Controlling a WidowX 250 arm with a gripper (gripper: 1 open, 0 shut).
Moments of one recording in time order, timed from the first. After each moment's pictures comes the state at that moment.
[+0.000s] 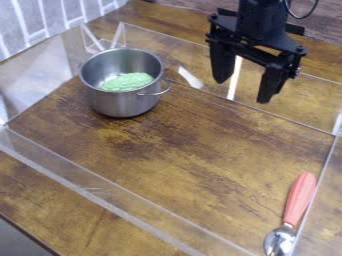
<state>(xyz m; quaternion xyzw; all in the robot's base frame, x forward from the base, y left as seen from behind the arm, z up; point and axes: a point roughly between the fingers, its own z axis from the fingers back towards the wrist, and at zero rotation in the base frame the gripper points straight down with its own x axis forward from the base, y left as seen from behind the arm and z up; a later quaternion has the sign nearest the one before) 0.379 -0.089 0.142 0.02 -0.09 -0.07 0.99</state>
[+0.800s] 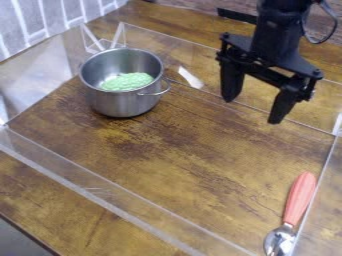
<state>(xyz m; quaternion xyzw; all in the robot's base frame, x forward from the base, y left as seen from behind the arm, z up) 0.371 -0.094 0.124 0.04 -0.06 -0.03 1.00</state>
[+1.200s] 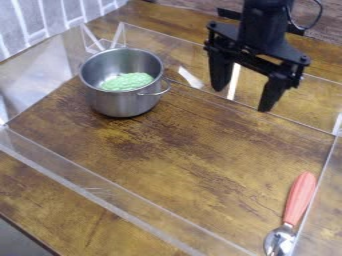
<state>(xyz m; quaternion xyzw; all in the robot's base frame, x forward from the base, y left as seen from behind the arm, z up) 0.369 -0.097 0.133 0.04 -0.08 -0.04 1.00</state>
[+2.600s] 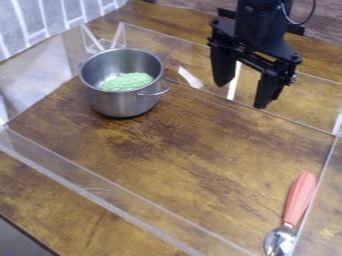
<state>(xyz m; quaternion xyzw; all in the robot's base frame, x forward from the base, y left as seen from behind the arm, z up) 0.375 -0.086 0.135 0.03 -0.09 -0.11 0.99</state>
